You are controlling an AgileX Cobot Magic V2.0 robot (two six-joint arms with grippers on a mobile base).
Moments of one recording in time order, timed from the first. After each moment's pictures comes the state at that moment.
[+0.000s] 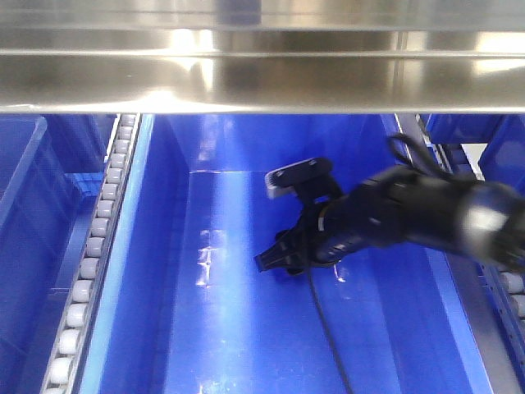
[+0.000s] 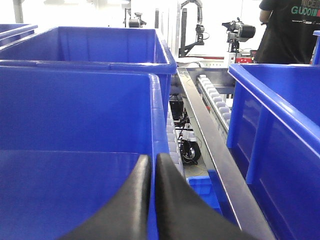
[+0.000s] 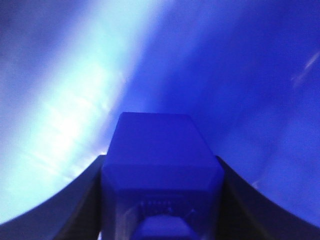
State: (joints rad) left arm 0.00 -0.01 0.03 0.06 0.03 -0.04; right arm 0.56 1.75 -1.11 0.01 0.52 0.11
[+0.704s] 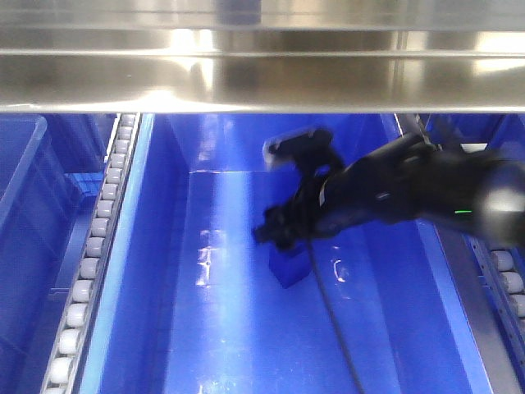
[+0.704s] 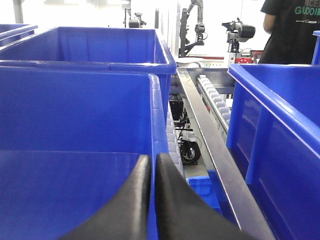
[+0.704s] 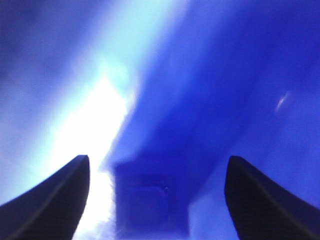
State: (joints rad) left arm 0.00 -0.01 0.03 0.06 0.03 -0.04; right arm 0.56 1.65 -1.17 -0.03 0.53 0.11
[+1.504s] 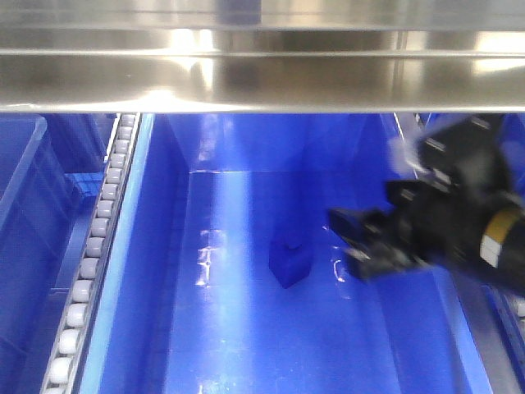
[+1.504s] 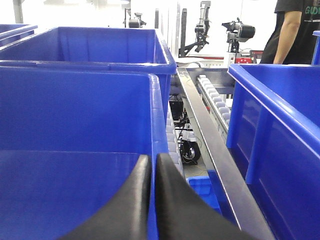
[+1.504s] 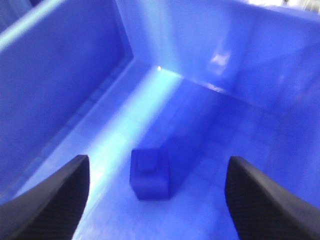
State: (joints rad) left arm 0.00 -0.01 0.03 0.06 0.03 -0.04; right arm 0.56 0.98 -0.71 -0.08 0.30 0.11
